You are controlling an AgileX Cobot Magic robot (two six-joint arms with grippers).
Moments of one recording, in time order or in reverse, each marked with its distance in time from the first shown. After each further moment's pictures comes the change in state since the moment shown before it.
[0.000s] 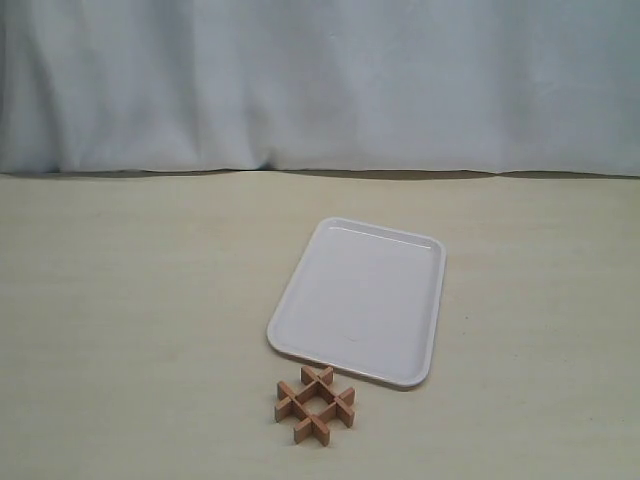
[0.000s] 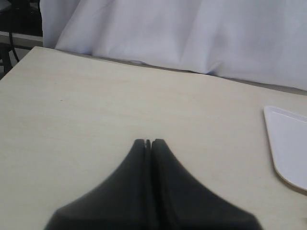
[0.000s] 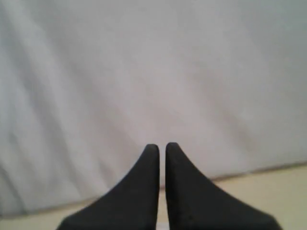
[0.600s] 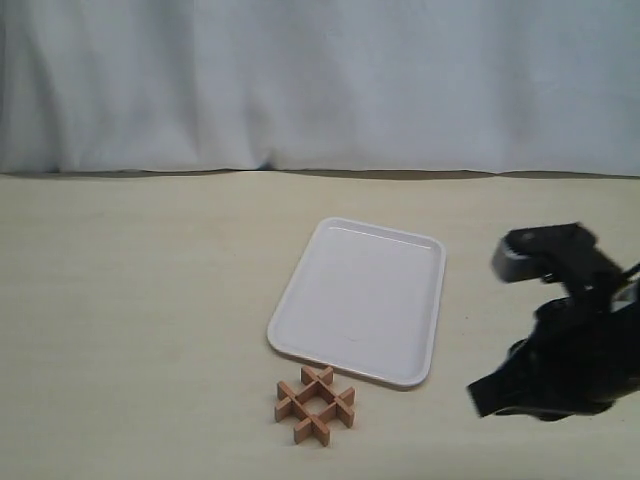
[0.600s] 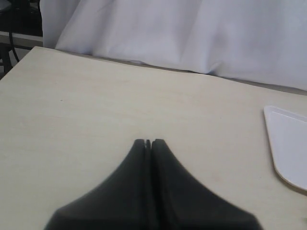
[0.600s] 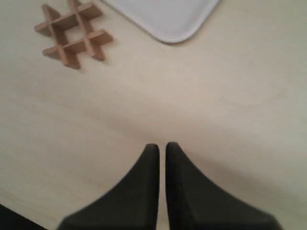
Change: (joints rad) left arm 0.000 0.000 0.000 0.000 0.000 0.000; right arm 0.210 0.837 -0.208 0.548 0.641 -0.742
